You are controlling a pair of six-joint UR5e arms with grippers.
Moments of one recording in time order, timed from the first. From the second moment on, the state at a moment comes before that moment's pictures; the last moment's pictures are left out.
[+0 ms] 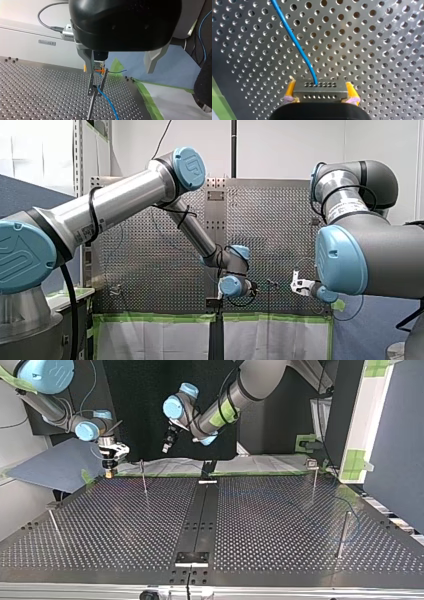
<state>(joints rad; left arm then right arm) -0.82 -2.58 -1.33 -2.61 -1.87 -1.64 1.62 -0.54 1.48 -0.84 1.30 1.69</state>
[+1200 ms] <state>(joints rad) -0.82 -2.53 -1.38 -2.59 -1.86 -1.64 1.63 -0.54 1.47 -0.84 1.30 1.69</state>
